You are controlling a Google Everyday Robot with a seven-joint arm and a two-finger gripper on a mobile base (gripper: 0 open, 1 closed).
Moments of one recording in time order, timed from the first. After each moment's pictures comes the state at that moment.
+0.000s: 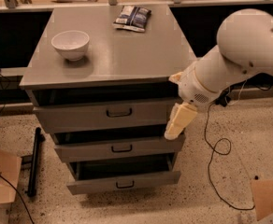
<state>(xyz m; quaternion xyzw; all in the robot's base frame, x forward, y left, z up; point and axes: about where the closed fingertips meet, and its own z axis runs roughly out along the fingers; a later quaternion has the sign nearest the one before) 0.506 -0.100 0.826 -0.64 0.73 0.08 0.24</state>
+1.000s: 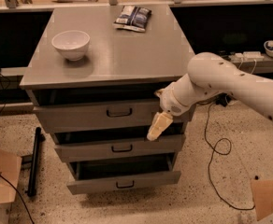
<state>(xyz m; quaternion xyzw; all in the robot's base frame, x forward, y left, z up) 0.582 -0.064 0.704 -0.62 0.72 0.14 0.25</state>
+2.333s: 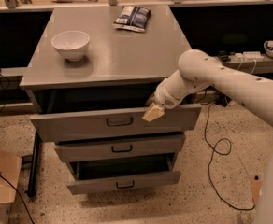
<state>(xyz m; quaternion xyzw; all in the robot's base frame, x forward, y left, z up) 0.633 -0.049 0.673 -0.63 0.72 0.16 0.24</state>
